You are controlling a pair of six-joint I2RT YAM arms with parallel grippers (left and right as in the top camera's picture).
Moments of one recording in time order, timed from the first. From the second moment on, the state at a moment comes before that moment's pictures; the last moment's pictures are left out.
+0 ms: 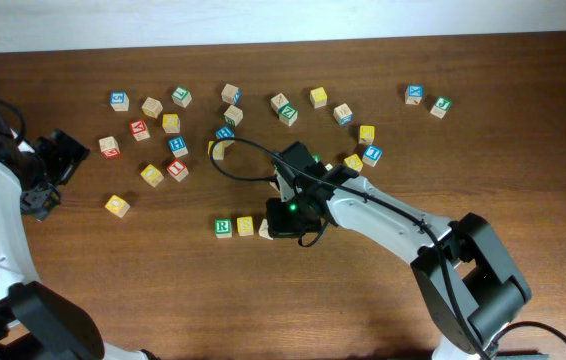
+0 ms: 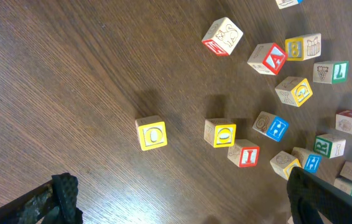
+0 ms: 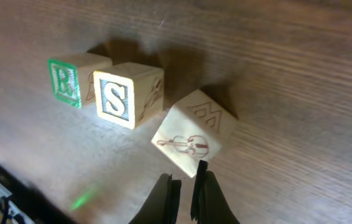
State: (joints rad) left arm 0.46 1.70 1.52 -1.06 0.18 -0.50; right arm 0.64 1.88 1.21 -0.60 -0.43 0.57
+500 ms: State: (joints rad) left arm 0.46 1.70 1.52 -1.06 0.18 -0.50; right arm 0.65 1.88 1.23 -0.53 -0.41 0.62
